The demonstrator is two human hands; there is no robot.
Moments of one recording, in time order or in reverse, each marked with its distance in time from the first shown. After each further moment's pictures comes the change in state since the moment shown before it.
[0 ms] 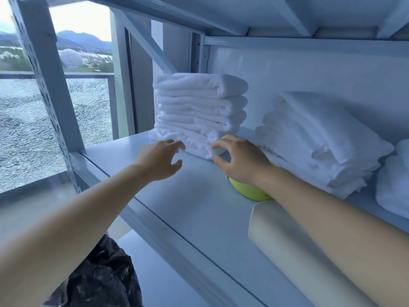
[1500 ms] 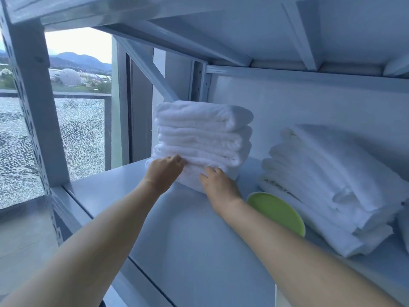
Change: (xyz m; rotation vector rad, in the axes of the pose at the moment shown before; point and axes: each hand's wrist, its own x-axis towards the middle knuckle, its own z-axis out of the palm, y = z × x) left_hand 0.100 -0.053 0.057 0.406 0.201 0.183; right_hand 0.075 -0.014 0.056 -0.485 -0.178 0.012
